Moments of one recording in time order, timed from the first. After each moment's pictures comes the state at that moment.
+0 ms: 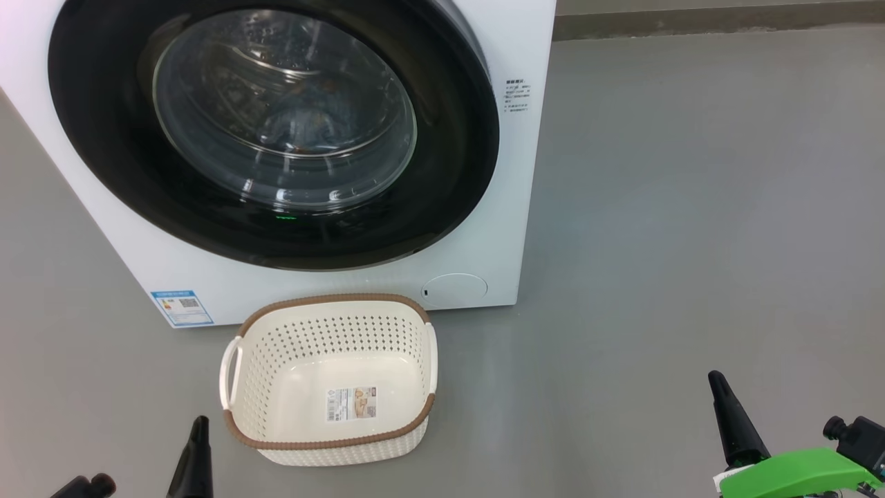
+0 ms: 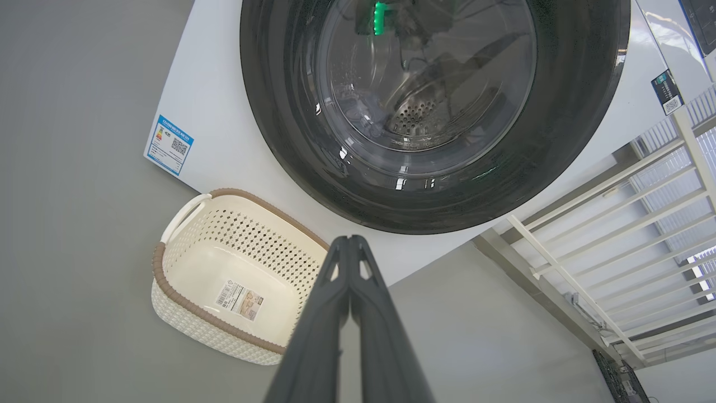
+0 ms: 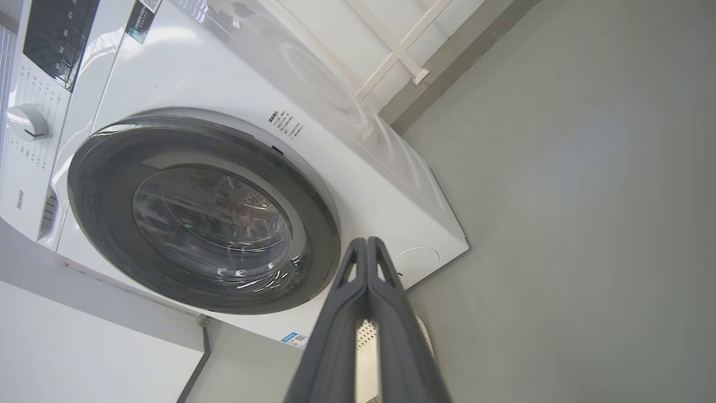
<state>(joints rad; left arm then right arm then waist) 0.03 0.09 -0.09 0.18 -0.91 -0.02 -0.06 0.01 -0.04 -0.10 0.16 0.89 0.13 0.01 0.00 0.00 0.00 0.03</state>
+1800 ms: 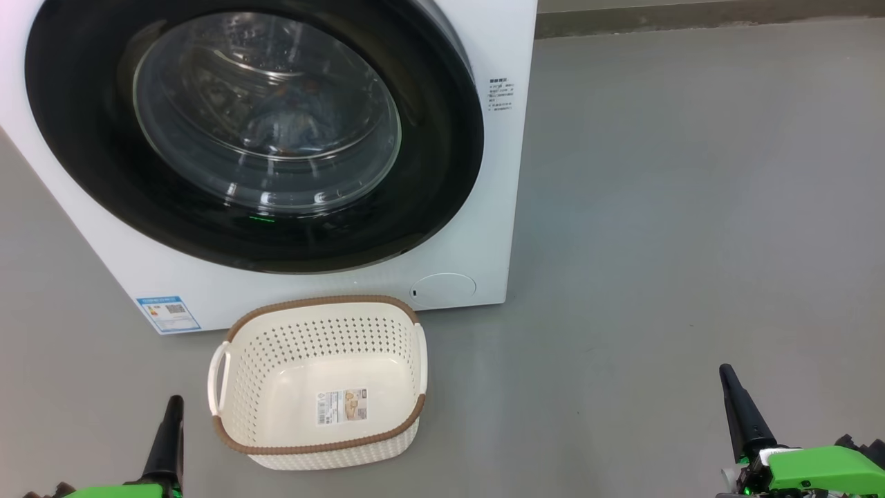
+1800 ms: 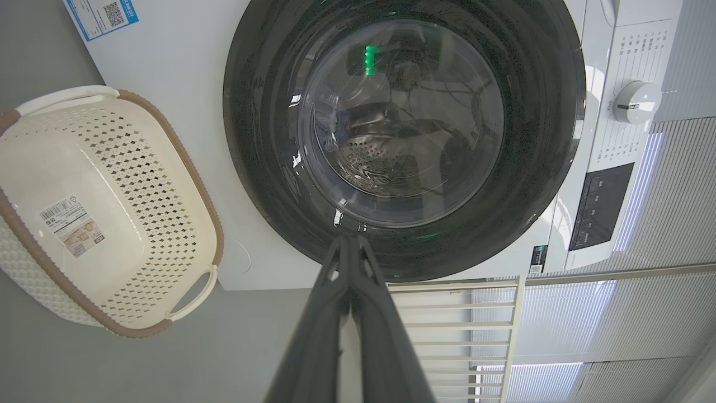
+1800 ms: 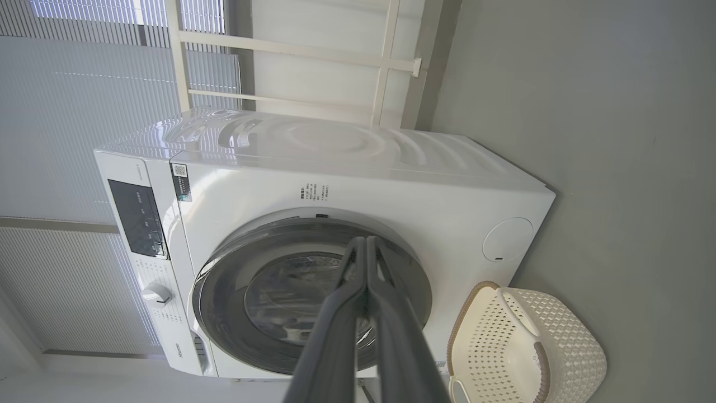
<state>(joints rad) -0.05 0.06 0.03 0.25 -1.52 -0.10 0.07 -0.05 -0.04 -0.13 0.25 1.50 0.13 0.09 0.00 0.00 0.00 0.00</state>
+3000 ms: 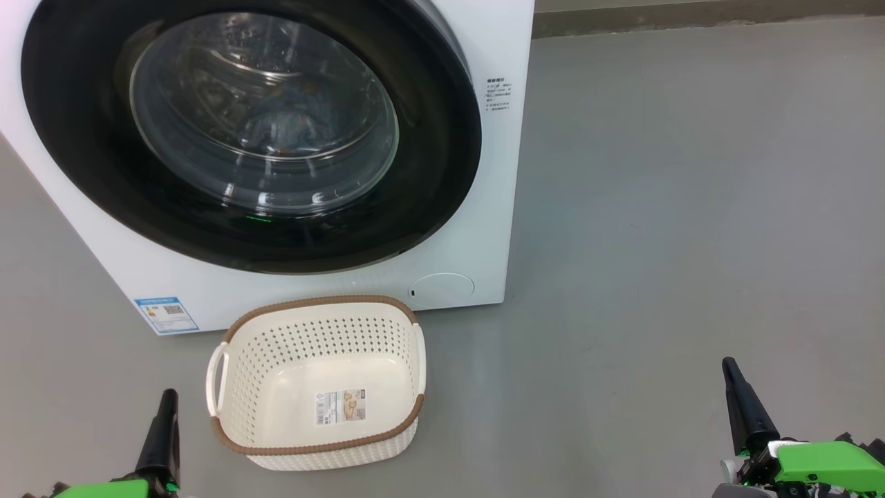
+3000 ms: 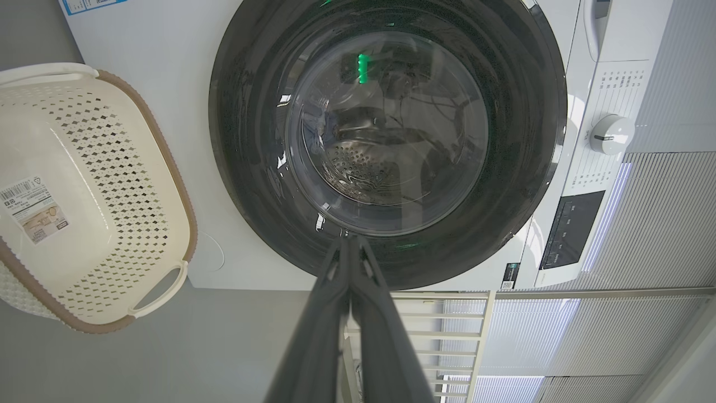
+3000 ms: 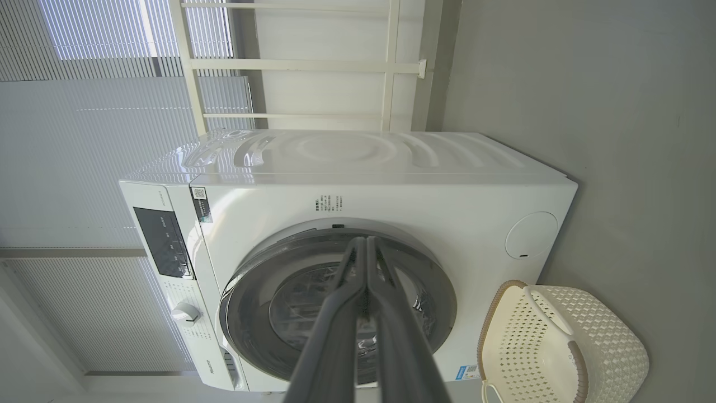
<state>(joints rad) -0.07 0.05 0.06 0.26 -1.62 -0.12 0.09 -0.07 -0.04 -0.14 0.27 1.60 0.13 0.11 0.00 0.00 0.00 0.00</state>
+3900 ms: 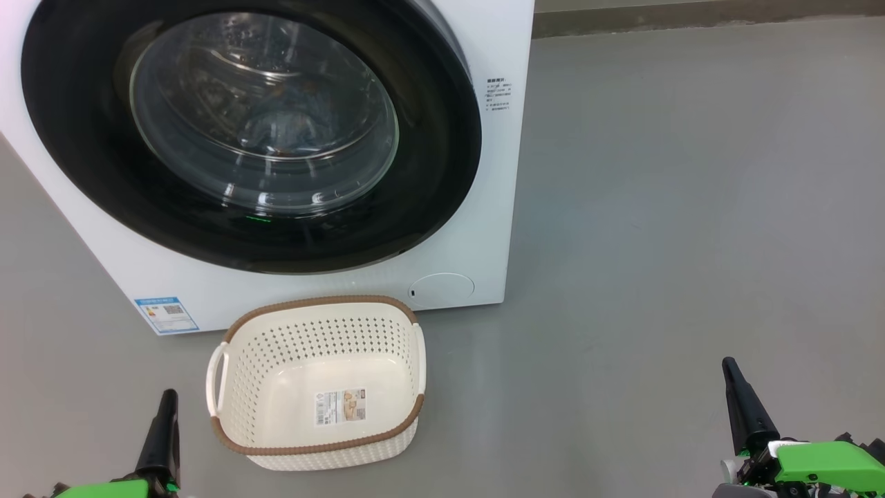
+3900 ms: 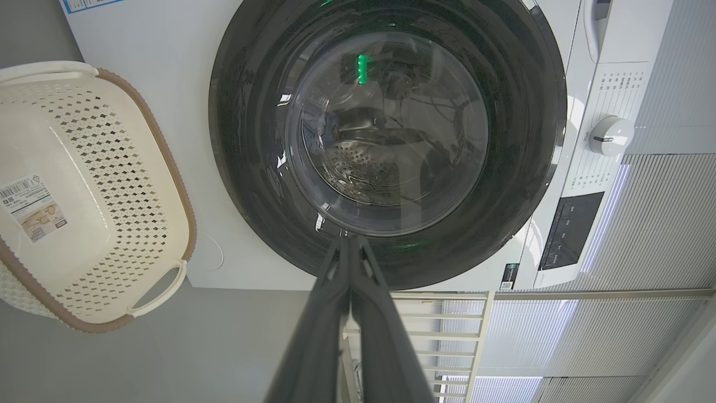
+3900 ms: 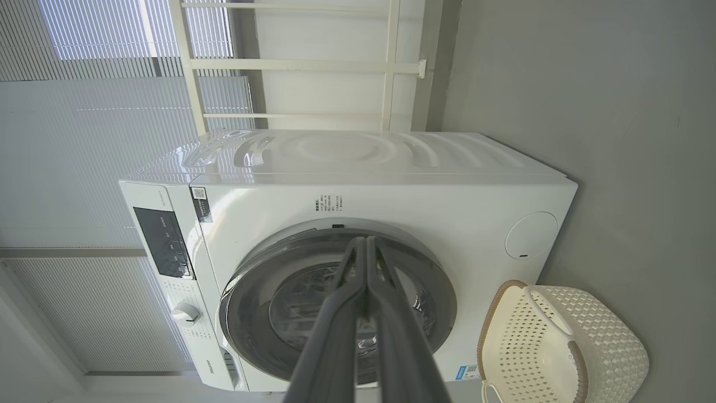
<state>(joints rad) -0.07 0.05 0.07 0.26 -1.62 -0.12 0.10 -0.07 -0.04 -0.14 0.27 1.60 0.13 0.11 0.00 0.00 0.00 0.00</state>
